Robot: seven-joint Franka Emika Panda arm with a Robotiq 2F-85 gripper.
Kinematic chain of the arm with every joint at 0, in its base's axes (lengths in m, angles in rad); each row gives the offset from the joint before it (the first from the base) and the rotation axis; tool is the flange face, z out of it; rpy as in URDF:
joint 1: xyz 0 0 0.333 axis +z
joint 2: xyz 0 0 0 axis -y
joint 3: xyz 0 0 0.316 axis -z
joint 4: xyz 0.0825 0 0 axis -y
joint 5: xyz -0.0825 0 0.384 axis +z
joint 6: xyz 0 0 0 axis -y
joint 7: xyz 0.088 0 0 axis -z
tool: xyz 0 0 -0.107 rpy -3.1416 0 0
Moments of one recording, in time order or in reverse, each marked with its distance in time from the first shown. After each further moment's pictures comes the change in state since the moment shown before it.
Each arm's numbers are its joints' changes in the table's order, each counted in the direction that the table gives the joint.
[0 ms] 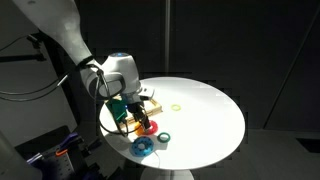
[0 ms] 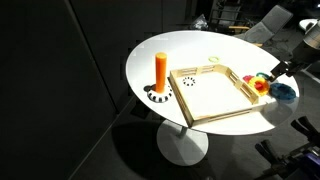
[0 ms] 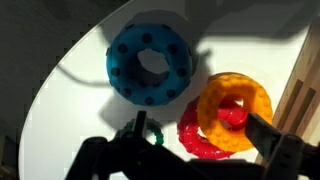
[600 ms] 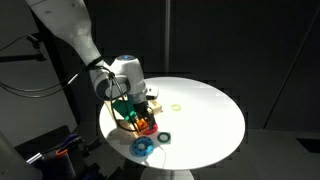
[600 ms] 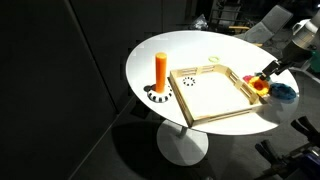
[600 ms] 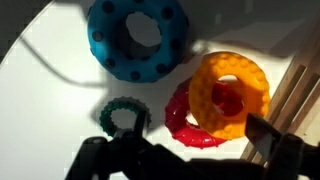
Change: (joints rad) arm -0.089 -0.087 -0.122 0.079 0.128 0.033 -0.196
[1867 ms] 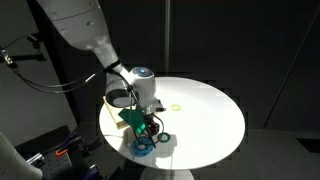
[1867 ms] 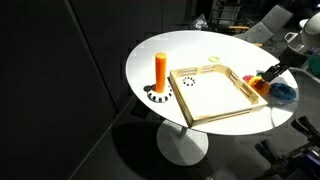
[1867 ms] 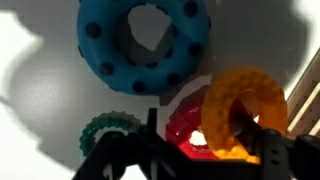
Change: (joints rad) arm -0.375 -0.147 -0.310 0.107 0.197 -0.076 -0.380
